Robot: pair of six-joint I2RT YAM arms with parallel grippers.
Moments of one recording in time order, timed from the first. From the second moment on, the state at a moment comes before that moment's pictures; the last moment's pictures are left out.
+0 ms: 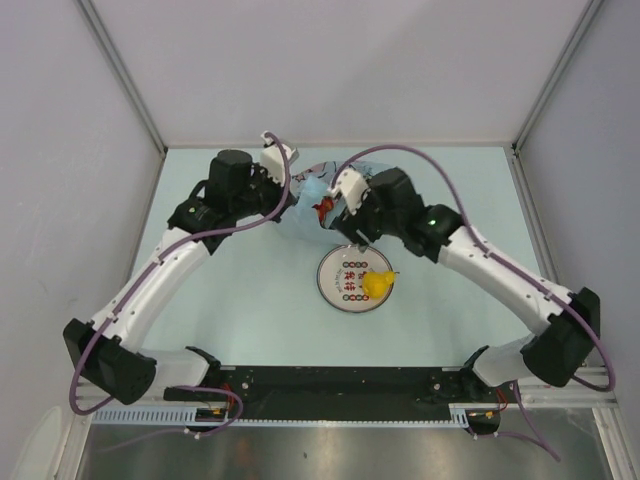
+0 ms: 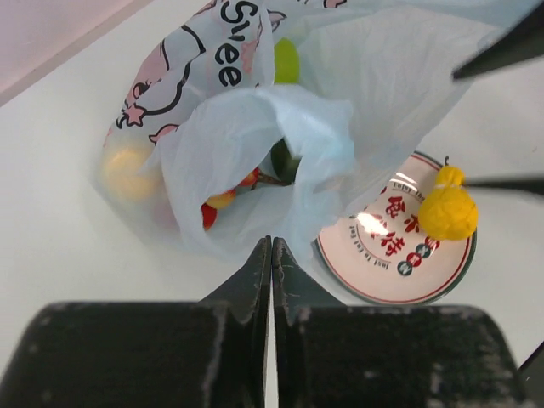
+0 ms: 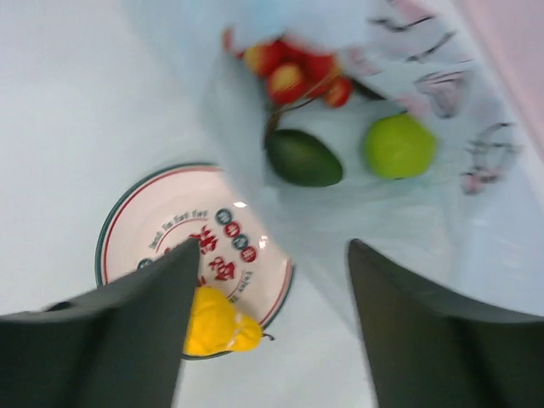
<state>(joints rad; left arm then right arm) -0.48 1.29 1.32 -0.51 0.21 0.09 0.77 1.42 1.33 -0.52 -0.04 -0.35</state>
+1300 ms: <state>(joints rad) -0.34 1.49 1.32 -0.49 0.40 -0.10 0.68 1.81 1.54 -0.35 -0.15 -0.08</state>
